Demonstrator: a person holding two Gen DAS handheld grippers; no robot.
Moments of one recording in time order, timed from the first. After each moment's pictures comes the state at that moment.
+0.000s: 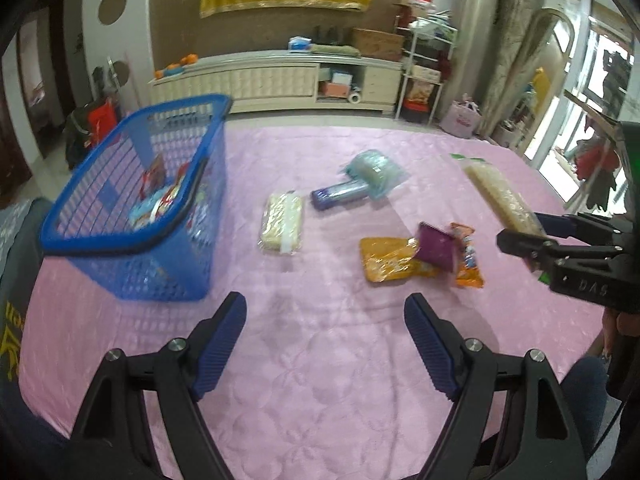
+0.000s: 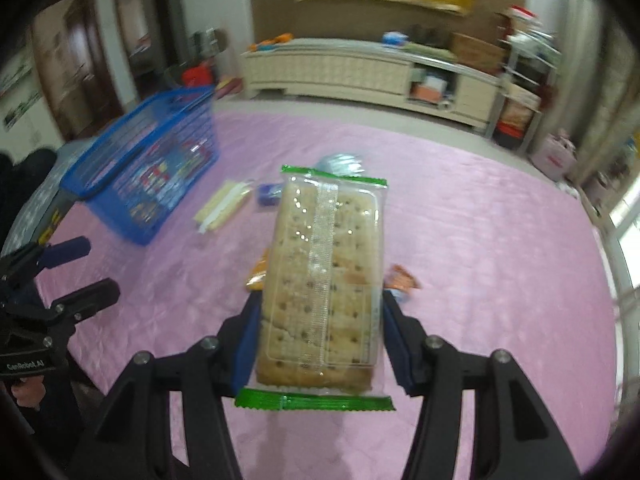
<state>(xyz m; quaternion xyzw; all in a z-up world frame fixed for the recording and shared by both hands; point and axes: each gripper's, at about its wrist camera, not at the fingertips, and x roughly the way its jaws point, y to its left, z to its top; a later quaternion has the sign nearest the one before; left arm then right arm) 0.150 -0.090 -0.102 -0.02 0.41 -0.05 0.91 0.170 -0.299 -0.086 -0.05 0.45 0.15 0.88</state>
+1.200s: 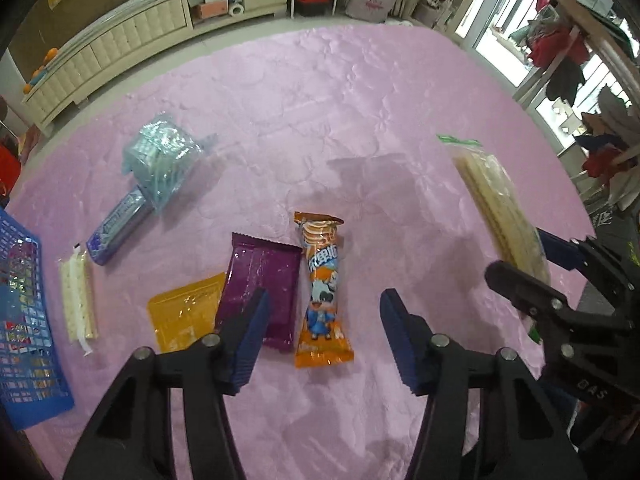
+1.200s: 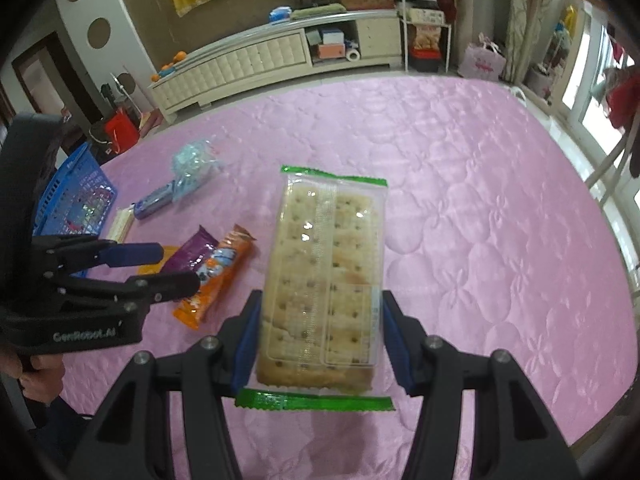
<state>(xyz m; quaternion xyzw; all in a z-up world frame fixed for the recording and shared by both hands) 0.287 -0.278 -0.156 0.08 0.58 -0.19 0.79 0.180 -0.435 -0.136 0.08 0.50 0.05 0.86</state>
